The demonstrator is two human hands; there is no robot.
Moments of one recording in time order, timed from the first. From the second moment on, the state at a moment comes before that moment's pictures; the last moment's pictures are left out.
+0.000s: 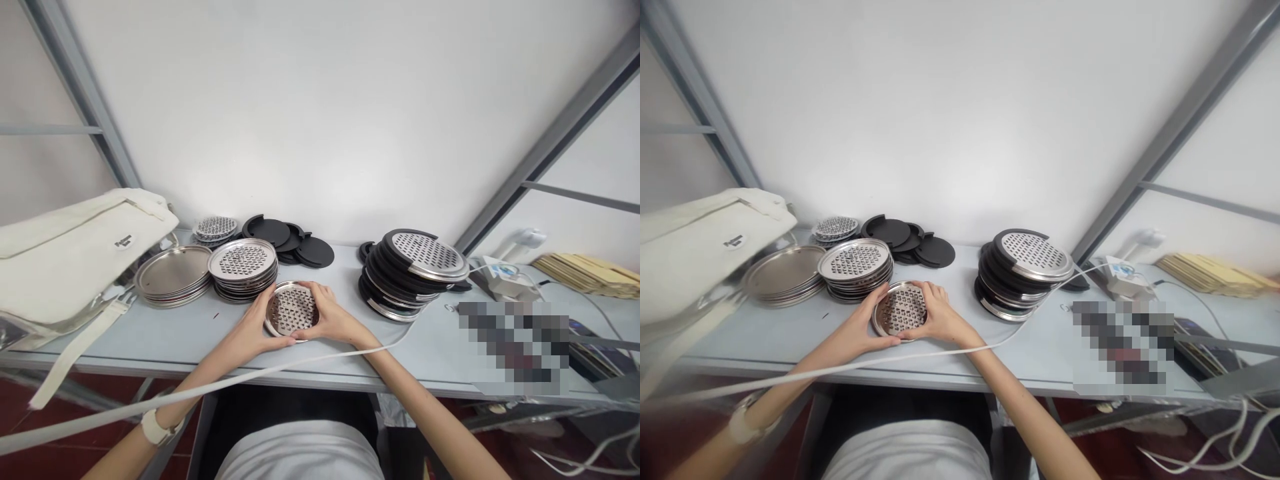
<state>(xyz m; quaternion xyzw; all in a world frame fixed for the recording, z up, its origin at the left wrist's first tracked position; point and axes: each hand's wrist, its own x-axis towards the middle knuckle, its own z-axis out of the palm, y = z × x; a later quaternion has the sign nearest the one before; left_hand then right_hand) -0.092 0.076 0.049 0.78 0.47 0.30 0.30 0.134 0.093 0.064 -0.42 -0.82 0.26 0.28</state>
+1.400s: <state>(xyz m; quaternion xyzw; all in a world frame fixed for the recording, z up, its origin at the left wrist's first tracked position) -0.086 0.065 0.059 0.90 0.39 0.17 0.10 0.137 0.109 0.055 -0.49 -0.75 0.08 0.44</state>
